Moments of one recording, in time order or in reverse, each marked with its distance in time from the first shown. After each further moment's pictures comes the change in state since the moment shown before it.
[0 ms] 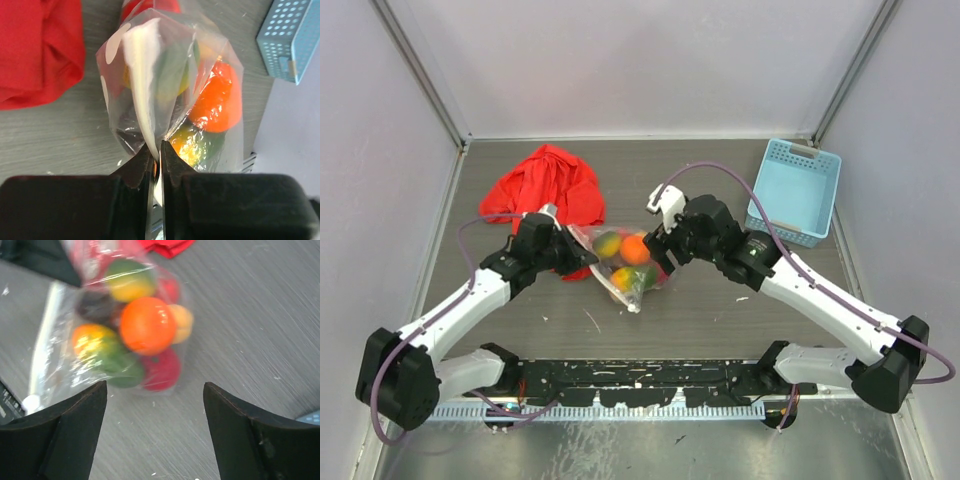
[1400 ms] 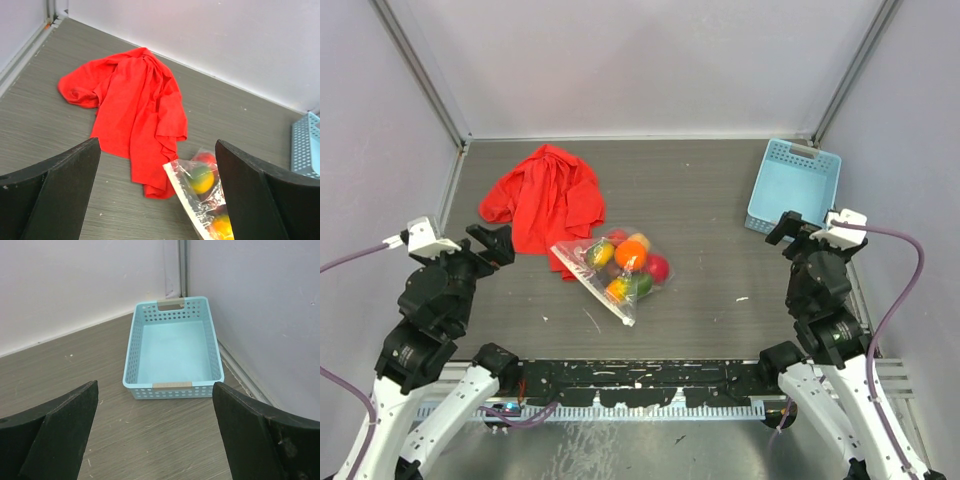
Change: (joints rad) left arm 0.003 -0.726 0.196 -0.333 -0.710 0.525; right arm -0.490 -0.697 -0.388 0.255 0.687 0.285
